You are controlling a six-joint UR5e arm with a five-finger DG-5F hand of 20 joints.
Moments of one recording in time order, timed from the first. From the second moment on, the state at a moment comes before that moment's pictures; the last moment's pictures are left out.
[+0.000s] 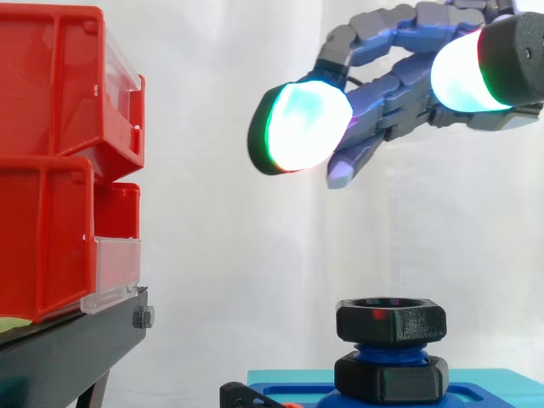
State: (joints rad) arm 0.10 -2.10 -1.27 -2.83 -1.68 -1.25
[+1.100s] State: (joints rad) arm 0.12 -2.21 -1.24 -2.76 -1.75 -1.42
